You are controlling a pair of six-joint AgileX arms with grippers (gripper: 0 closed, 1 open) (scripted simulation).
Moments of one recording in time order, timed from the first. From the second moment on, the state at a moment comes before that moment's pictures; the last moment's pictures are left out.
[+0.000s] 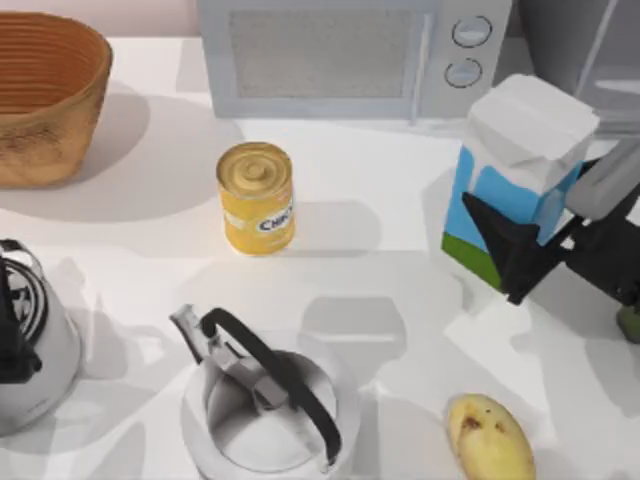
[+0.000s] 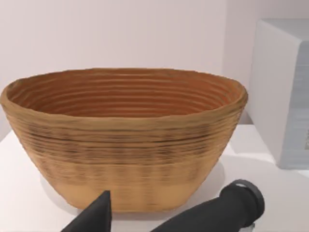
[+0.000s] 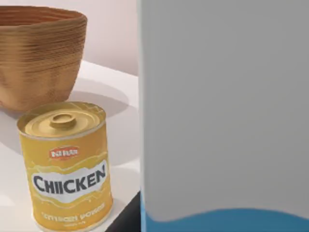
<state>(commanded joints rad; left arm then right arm) 0.00 0.00 0.00 0.00 0.00 0.00 0.23 1.88 0.42 1.45 -0.51 0.02</state>
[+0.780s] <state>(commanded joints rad) 0.00 0.00 0.00 0.00 0.00 0.00 0.29 2.07 0.55 1.53 -0.45 0.02</state>
